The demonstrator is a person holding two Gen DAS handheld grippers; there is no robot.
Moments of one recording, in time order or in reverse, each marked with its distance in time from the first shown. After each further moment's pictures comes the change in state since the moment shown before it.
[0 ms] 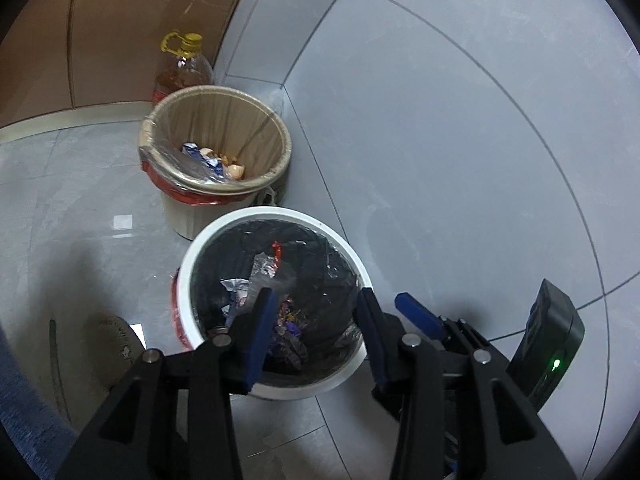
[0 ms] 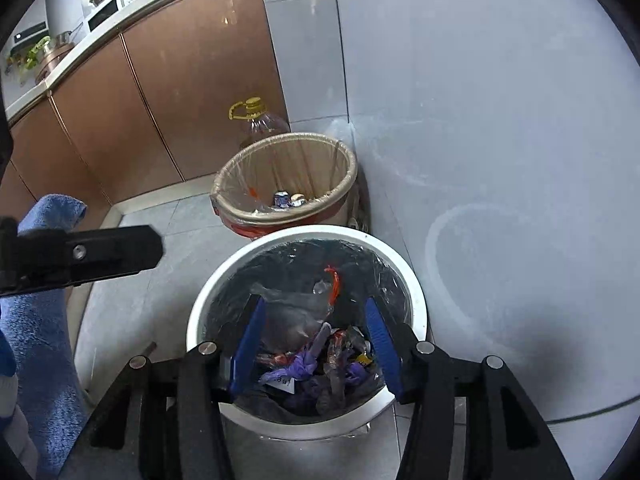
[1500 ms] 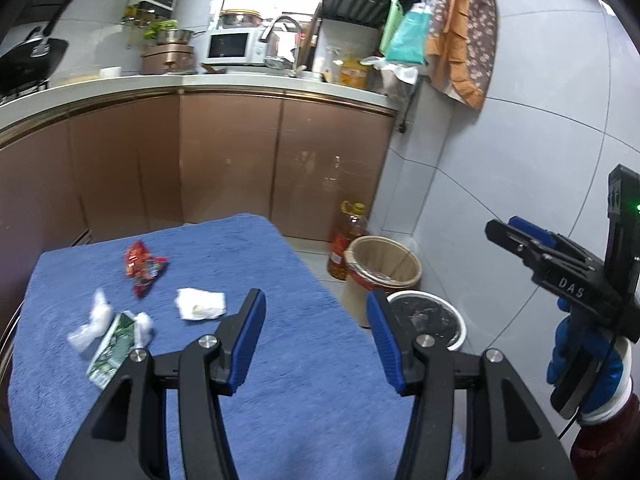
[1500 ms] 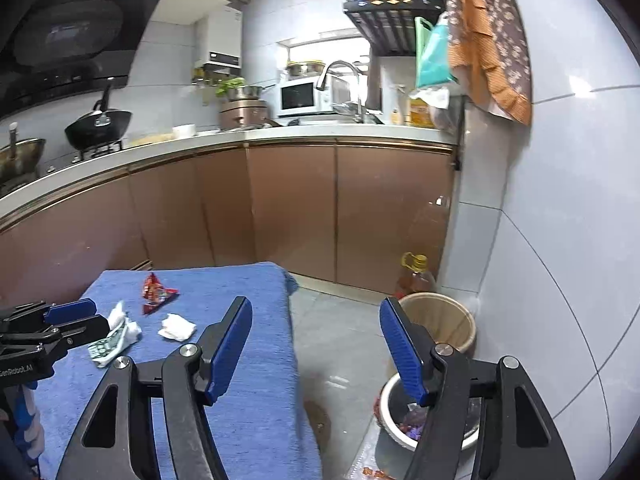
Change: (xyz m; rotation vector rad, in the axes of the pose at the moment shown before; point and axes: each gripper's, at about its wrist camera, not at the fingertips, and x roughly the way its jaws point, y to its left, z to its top) left arm -0.380 0.019 -0.234 -0.016 -0.601 0.473; right arm -0.263 0.176 -0.012 -0.401 -0.412 0.354
